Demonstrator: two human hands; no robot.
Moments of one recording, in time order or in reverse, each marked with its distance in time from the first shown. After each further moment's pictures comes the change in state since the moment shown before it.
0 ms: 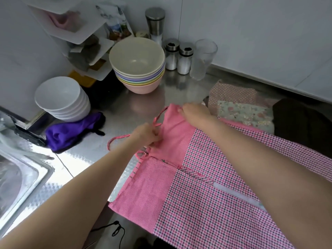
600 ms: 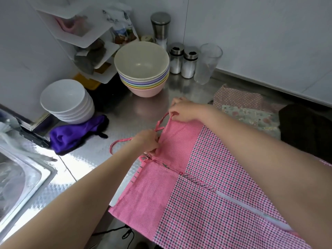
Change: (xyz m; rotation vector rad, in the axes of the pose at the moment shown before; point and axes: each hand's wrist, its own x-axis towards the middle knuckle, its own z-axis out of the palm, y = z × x) left_hand -0.001 0.002 -0.002 0.124 -0.135 -0.075; right_hand 0.030 -0.013 -0.019 -0.023 -0.283 -0.333
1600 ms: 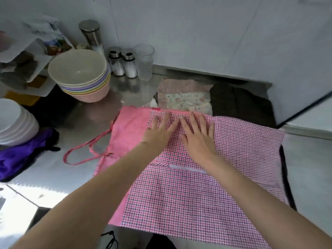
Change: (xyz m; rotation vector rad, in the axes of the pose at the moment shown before) left_hand -0.041 0.135 0.063 0.565 0.312 0.495; right_hand -0.196 0.016 0.131 0.070 0.434 0.686
